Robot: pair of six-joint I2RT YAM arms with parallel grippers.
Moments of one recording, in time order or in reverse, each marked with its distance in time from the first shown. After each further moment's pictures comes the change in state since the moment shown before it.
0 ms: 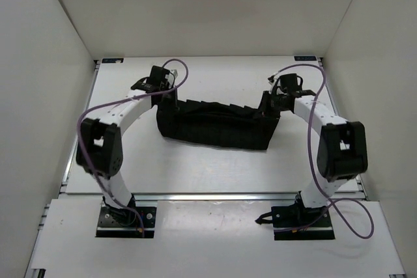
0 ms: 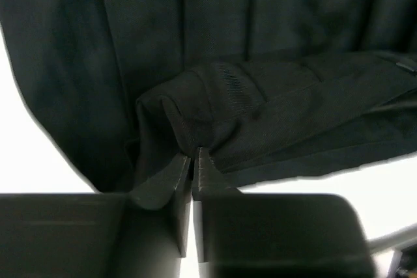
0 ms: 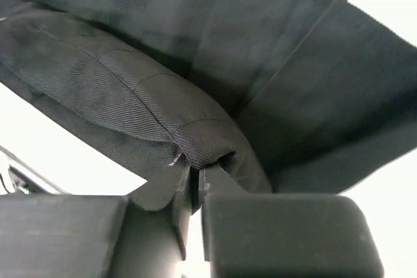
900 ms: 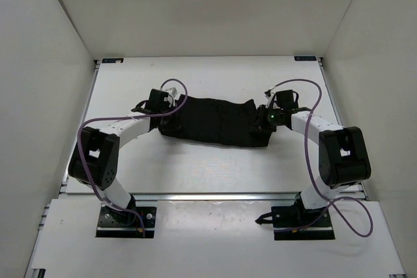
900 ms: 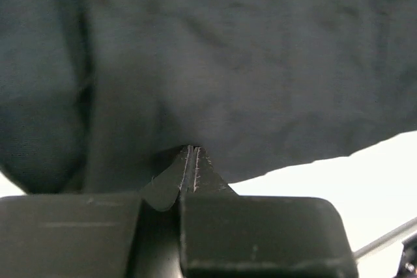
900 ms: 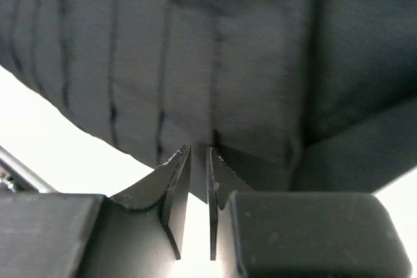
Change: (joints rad) left arm -0.036 -0.080 -0.352 0.341 0.076 -0.079; right arm 0.043 -0.026 -0.232 0.227 -0.026 0.050
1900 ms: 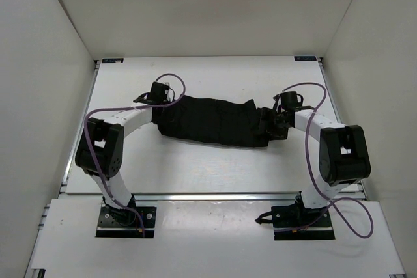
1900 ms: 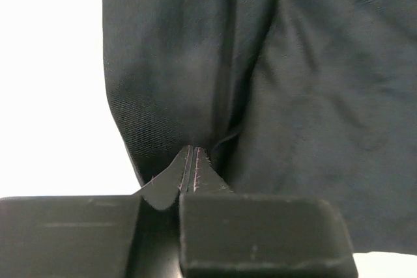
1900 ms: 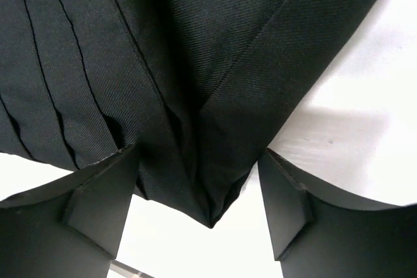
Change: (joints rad) left arm 0.040 0.099 0.130 -0.124 -0.344 0.088; right arm -0.062 0.019 0.009 -0.157 0.183 -0.023
